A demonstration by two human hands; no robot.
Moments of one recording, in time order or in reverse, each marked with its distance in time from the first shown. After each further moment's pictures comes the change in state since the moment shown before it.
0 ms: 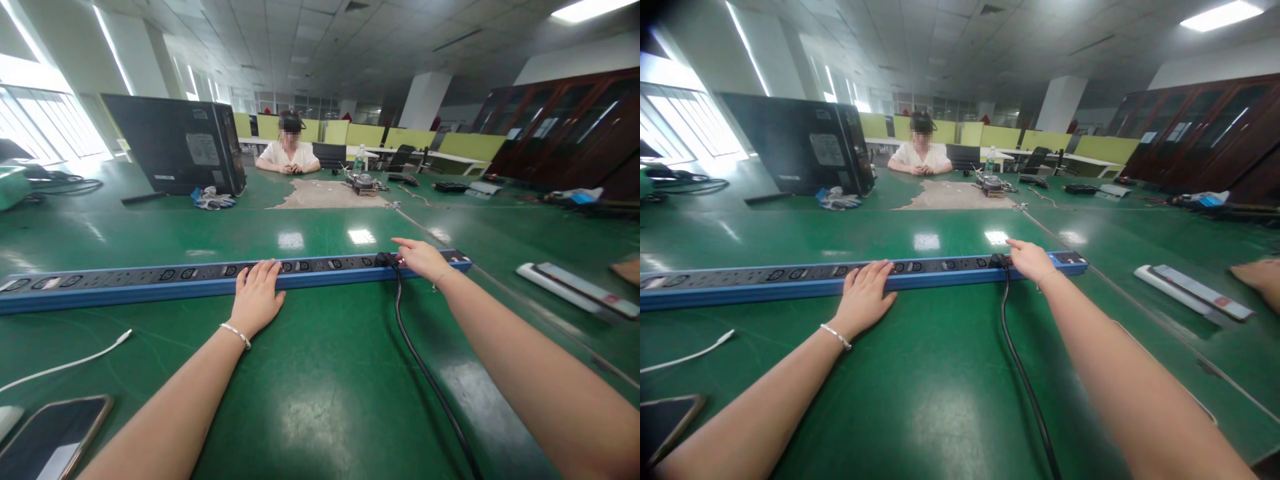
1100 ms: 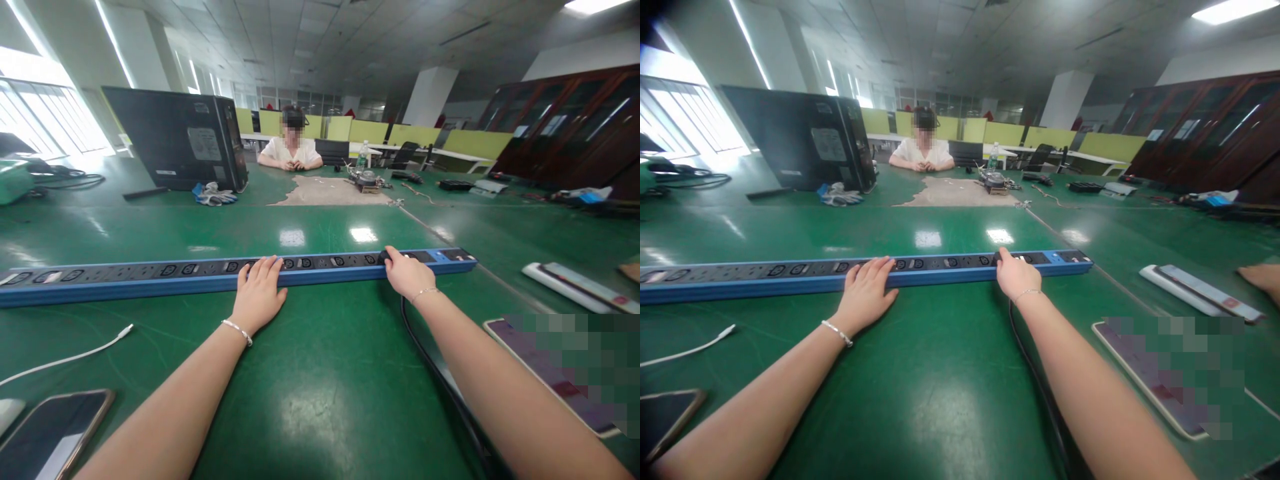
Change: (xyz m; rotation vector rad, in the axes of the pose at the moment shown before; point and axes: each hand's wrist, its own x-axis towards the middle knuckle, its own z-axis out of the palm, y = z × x) left_hand 0.000 0.000 0.001 -0.006 -0.003 -0.007; right_hand -0.039 -0.039 0.026 -0.325 0.036 0.057
